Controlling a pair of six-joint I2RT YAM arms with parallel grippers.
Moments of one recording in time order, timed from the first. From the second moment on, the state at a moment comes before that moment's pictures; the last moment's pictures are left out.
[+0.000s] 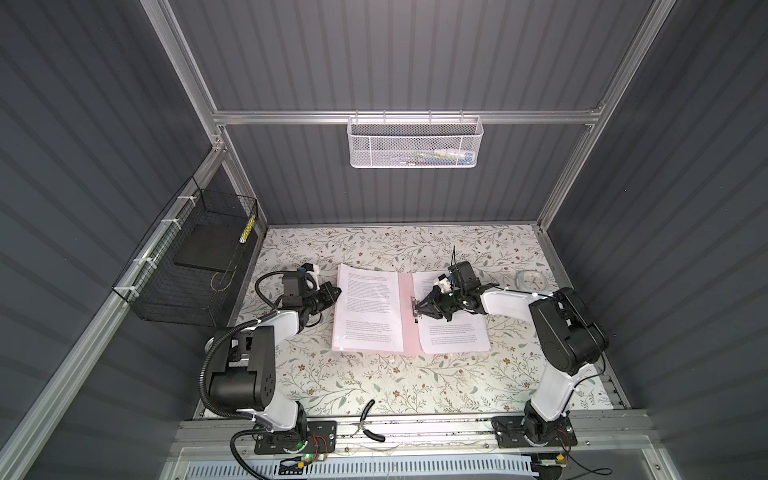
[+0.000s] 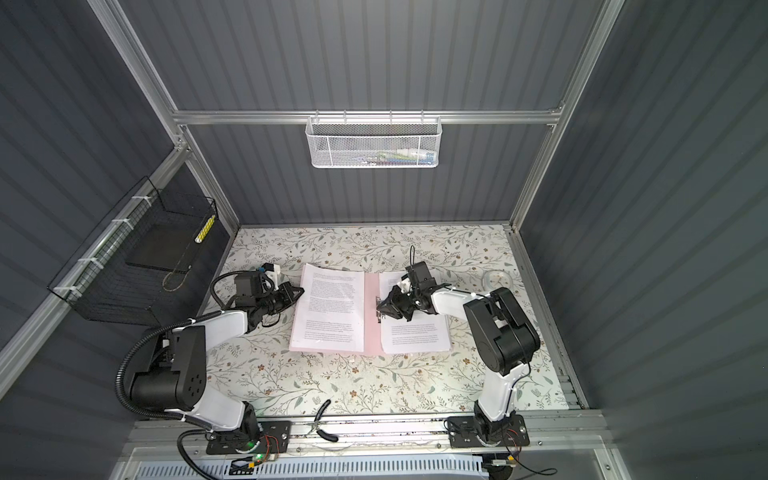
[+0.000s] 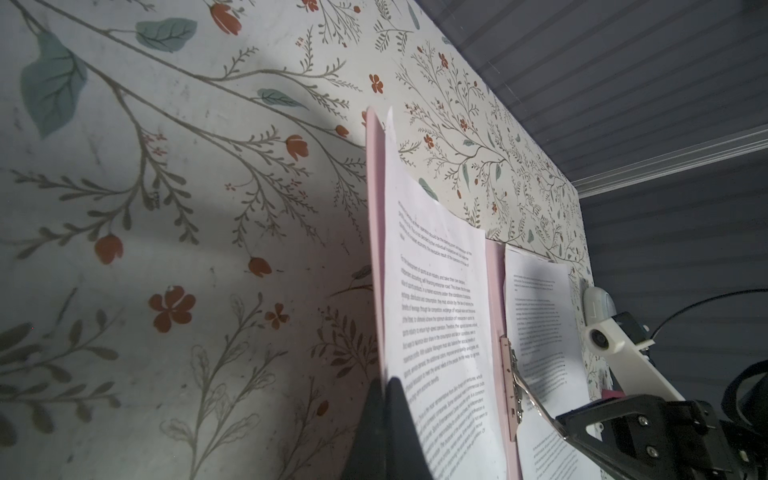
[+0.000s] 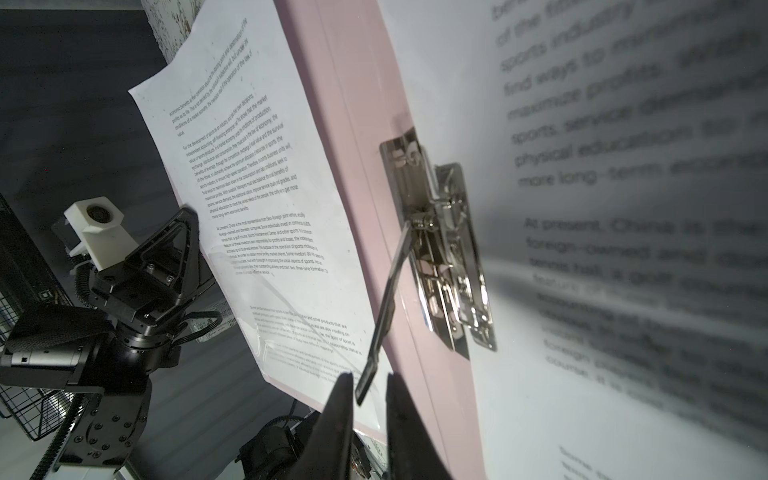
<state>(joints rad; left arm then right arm) -0.03 1.56 0.68 0.21 0.53 -0.53 0.45 1.82 0.98 -0.07 -0.69 0.99</state>
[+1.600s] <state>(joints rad) -0.03 1.56 0.68 0.21 0.53 -0.53 0.47 1.91 1.00 -0.12 -0.65 0.84</state>
